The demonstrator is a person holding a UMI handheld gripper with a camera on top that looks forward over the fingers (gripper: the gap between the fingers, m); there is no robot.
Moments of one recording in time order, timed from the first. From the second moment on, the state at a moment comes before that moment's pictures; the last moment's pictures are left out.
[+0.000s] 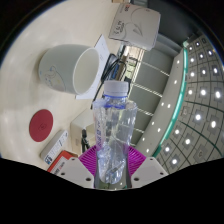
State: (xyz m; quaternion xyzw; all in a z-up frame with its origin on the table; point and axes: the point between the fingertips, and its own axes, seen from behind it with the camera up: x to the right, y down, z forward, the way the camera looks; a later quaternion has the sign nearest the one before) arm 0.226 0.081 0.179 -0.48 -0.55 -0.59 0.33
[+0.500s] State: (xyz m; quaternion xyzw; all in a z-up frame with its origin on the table) arm 0.225 0.090 0.197 -0.48 -0.55 -0.59 0.35
